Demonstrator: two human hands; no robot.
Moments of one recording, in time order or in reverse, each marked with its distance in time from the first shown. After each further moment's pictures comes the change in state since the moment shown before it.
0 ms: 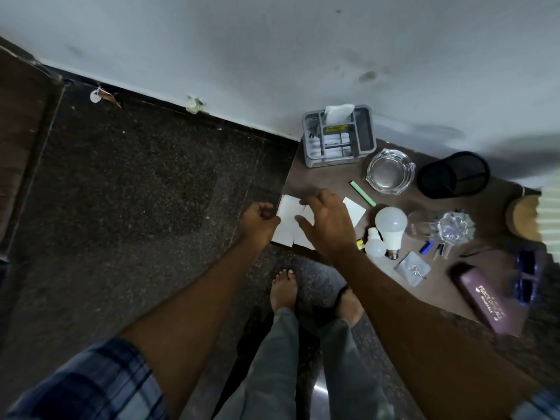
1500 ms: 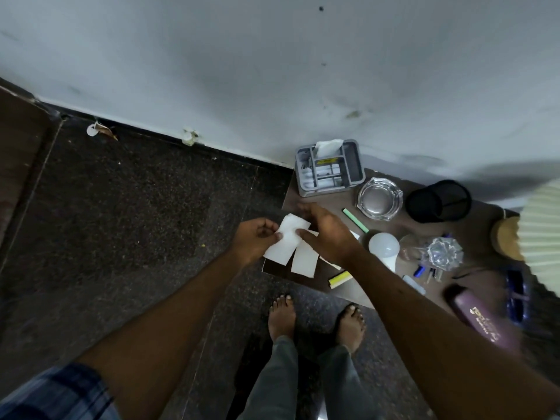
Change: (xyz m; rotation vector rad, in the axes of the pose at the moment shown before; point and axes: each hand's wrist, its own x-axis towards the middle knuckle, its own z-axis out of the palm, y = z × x) left_hand 0.008 0.037 -0.031 0.077 -0.256 0.205; right_hand 0.034 0.011 -0.039 0.395 -0.215 0.032
